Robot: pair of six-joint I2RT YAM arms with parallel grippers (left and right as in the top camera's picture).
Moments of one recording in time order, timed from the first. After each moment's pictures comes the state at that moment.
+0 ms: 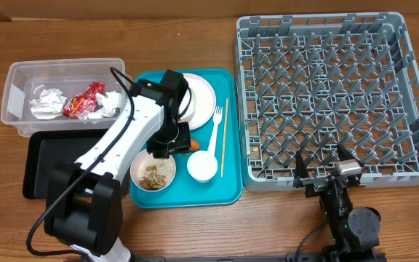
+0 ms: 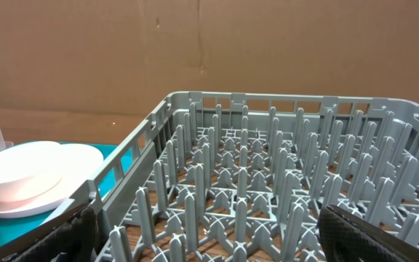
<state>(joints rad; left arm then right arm) -0.36 1.80 1.36 -1.20 0.14 -0.50 0.15 0.01 0.02 -0.03 -0.02 0.01</state>
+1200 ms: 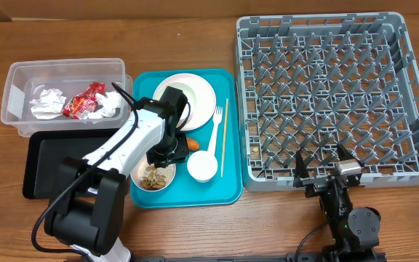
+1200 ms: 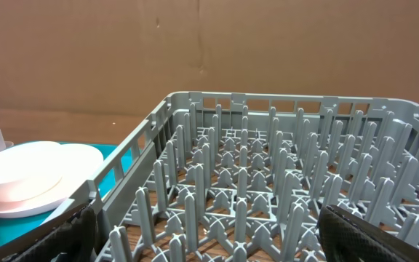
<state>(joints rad) -0.36 1.80 1.18 -1.01 0.08 -0.58 0.15 0.01 0.02 -0.03 -0.02 0.01</state>
